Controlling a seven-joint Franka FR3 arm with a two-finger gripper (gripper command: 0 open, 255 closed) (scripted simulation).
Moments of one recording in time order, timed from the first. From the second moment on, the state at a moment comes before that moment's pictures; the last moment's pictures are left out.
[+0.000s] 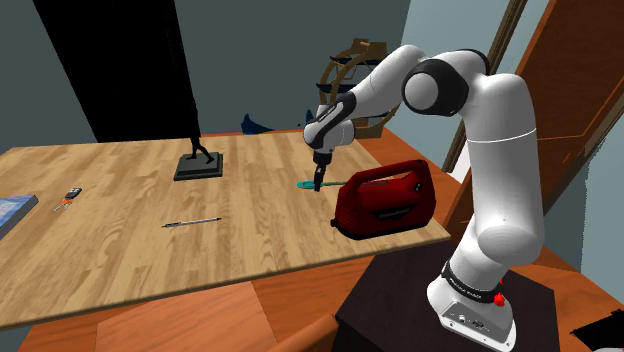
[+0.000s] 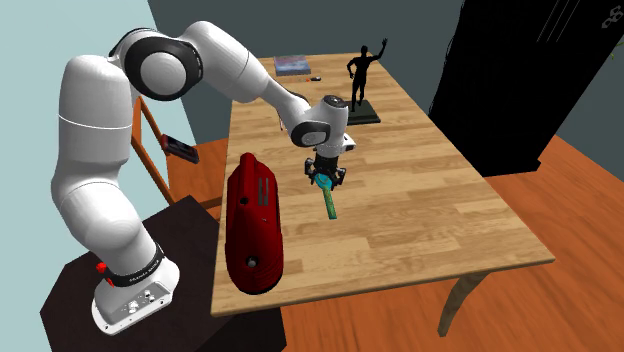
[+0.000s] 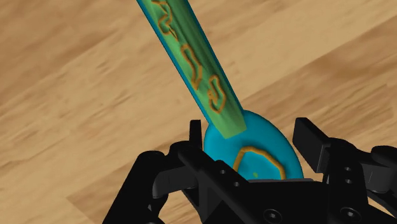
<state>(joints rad) 0.02 0.47 -0.28 -1.98 0.31 2.37 -0.89</state>
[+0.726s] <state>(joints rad) 0.03 0.43 -0.29 -1.97 0.29 2.33 -0.87</state>
